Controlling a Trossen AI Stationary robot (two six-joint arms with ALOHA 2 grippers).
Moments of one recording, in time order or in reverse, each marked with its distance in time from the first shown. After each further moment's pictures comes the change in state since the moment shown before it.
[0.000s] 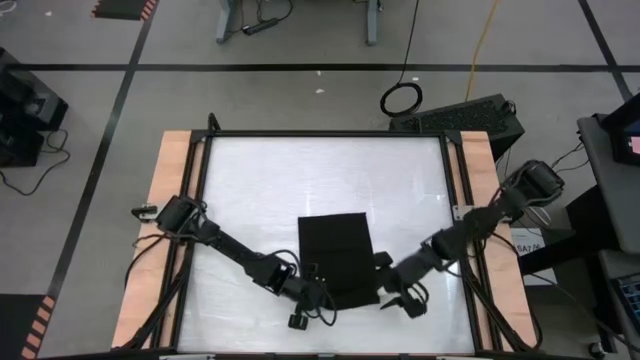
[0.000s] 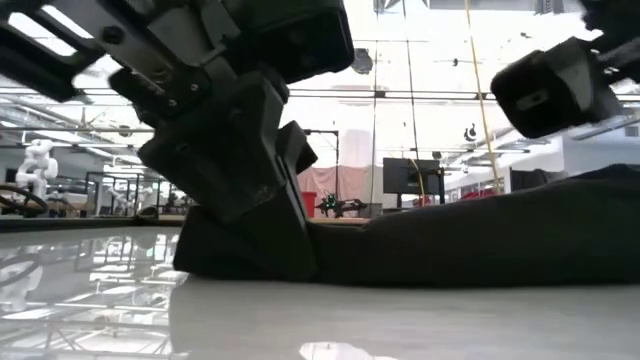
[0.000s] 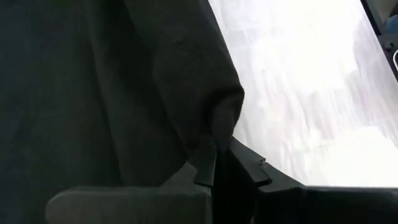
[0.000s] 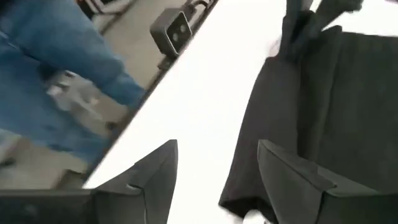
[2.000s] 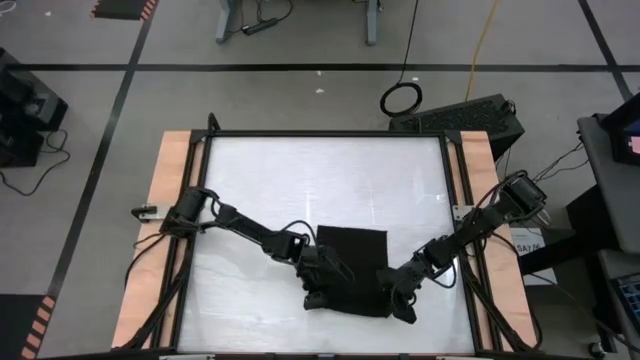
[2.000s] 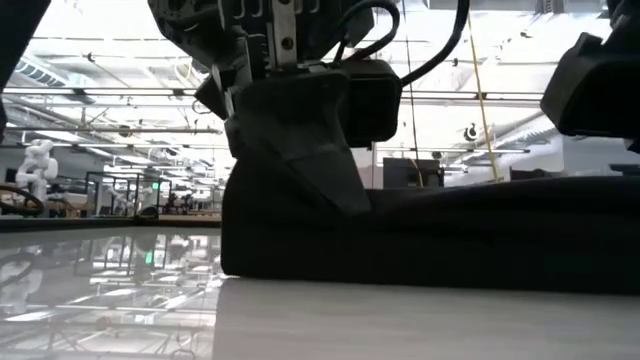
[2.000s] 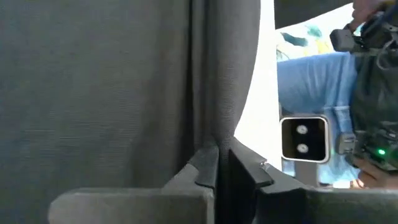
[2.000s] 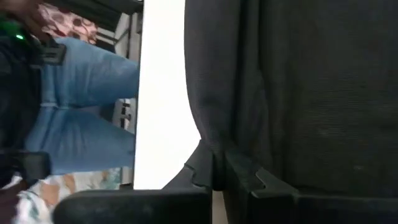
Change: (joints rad) left arm 0.194 0.055 0.002 0.150 0.627 -0.377; right arm 0.050 0.227 -0.106 0.229 -0.175 0.702
